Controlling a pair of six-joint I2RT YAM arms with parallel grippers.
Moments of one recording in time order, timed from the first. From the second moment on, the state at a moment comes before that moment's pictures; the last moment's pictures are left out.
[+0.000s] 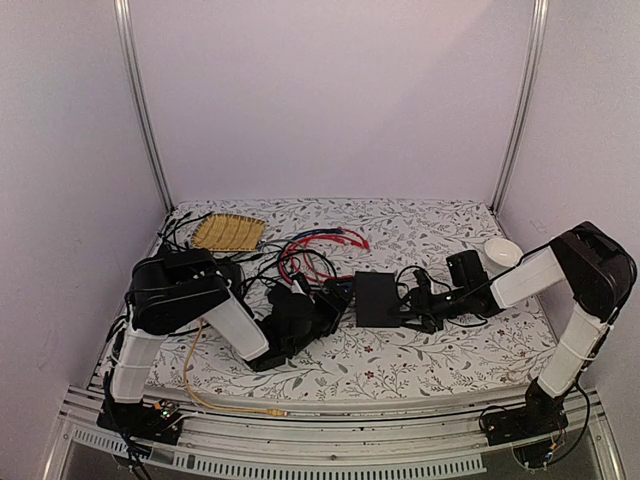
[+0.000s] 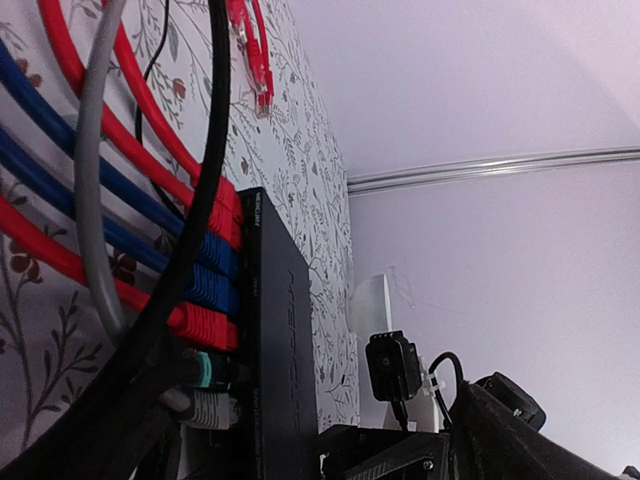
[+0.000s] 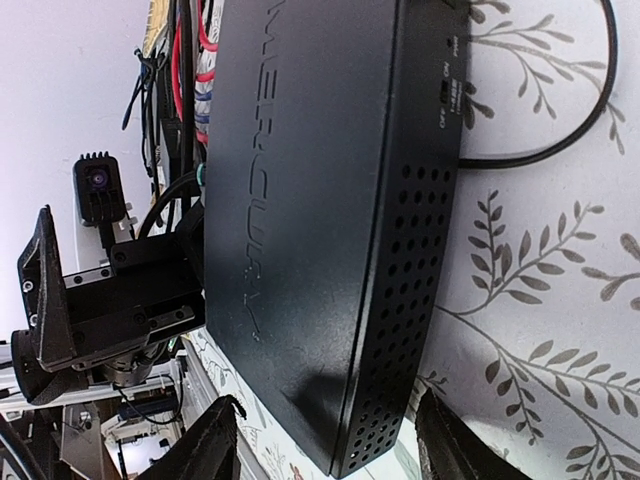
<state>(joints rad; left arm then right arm) -1.05 2.24 0.92 1.19 -0.41 -1.42 0.44 1.74 0.62 0.30 -0.75 0.76</state>
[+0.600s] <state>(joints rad) -1.04 2.24 0.92 1.19 -0.38 -1.42 0.42 1.80 0.55 0.55 -0.85 0.90</state>
